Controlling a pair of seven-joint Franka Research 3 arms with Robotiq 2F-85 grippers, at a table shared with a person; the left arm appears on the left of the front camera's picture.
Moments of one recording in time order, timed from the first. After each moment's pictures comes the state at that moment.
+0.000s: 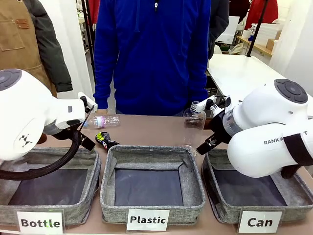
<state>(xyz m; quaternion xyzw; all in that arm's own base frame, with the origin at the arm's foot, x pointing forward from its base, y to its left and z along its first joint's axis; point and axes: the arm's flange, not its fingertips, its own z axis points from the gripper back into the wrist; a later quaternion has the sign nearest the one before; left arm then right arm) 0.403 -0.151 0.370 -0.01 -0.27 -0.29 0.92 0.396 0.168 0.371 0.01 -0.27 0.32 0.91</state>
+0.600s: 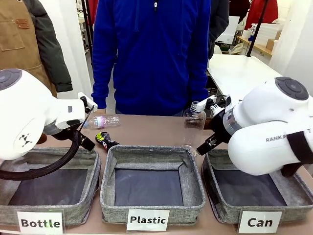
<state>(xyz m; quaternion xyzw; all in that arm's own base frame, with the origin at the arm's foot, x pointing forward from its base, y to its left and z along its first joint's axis) 0.401 -0.151 0.372 -0.02 -0.26 -0.29 0.92 0.390 0.167 0.382 0.02 -0.25 0.31 0.92</state>
